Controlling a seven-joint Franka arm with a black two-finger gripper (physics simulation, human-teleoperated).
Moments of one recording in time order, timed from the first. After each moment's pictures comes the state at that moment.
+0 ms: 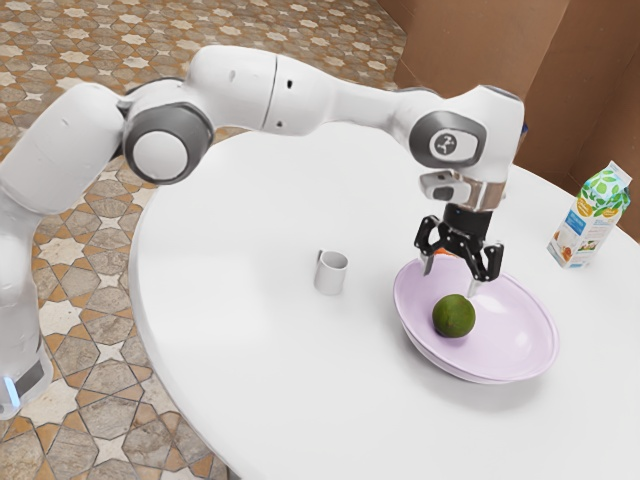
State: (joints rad) arm 0.02 0.59 -0.25 -1.06 -0.11 1.68 2.44
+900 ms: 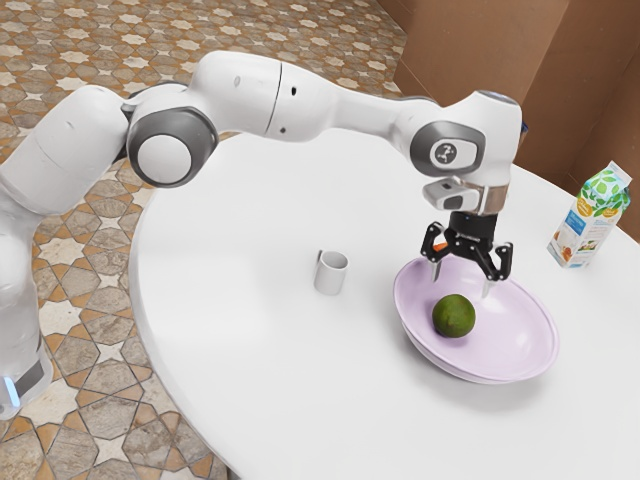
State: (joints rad) arm 0.03 0.62 -0.25 -1.07 -0.10 1.78 2.26
